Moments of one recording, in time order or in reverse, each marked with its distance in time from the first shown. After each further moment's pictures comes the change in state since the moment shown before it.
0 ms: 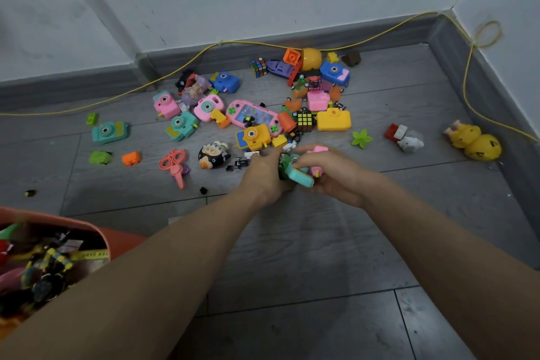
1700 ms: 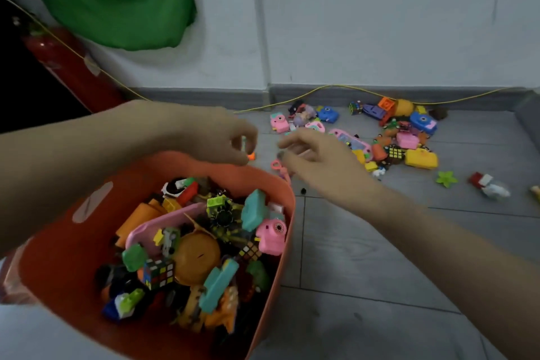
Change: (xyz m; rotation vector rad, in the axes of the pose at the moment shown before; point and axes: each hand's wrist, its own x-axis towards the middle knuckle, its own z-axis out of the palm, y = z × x) left_hand -0.230 -0.039 -0.291 0.593 -0.162 -0.011; right_hand -0.127 -0.043 0.227 -0.695 -0.066 -0.730
